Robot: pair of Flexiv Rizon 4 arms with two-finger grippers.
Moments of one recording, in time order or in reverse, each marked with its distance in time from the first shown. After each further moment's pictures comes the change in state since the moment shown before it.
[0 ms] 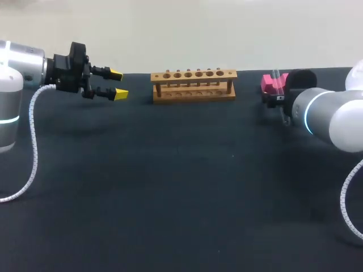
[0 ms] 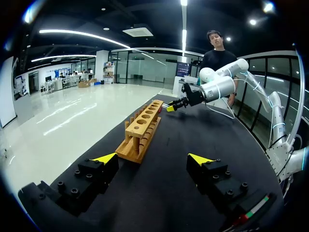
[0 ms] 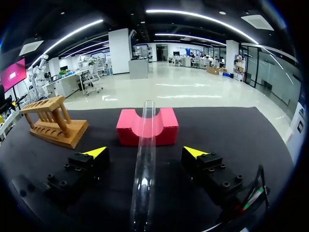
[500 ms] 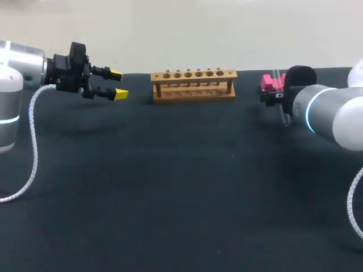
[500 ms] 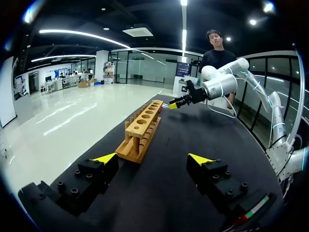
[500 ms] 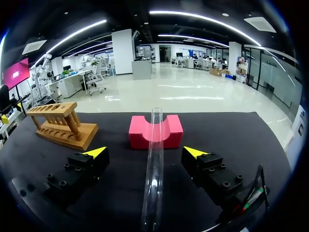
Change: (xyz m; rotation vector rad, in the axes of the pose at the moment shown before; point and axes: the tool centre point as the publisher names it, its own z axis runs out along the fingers) left arm 0.000 0.000 0.000 0.000 0.000 0.000; right arm -0.011 0.013 -0.015 -0.024 -0.007 -0.013
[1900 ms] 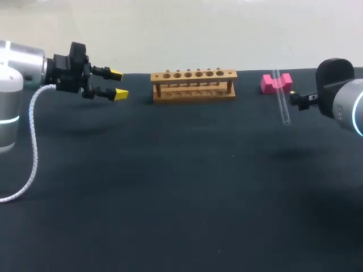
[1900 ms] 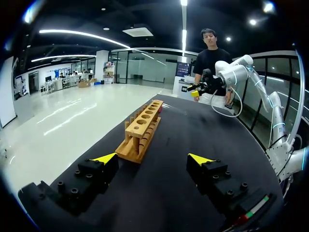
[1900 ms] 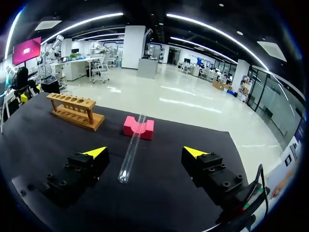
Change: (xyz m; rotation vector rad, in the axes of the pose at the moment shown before) left arm 0.000 0.000 0.000 0.000 0.000 0.000; right arm -0.022 -0.029 -0.122 0.025 0.016 -0.197
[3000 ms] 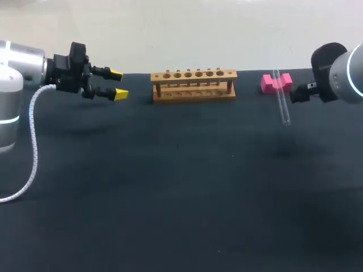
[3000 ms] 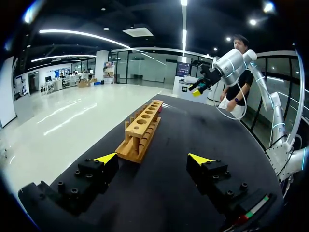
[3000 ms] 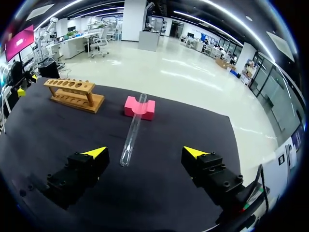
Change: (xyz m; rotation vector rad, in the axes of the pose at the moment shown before) left arm 0.000 0.000 0.000 0.000 0.000 0.000; right arm 0.005 -0.002 -0.011 -0.001 0.283 -0.018
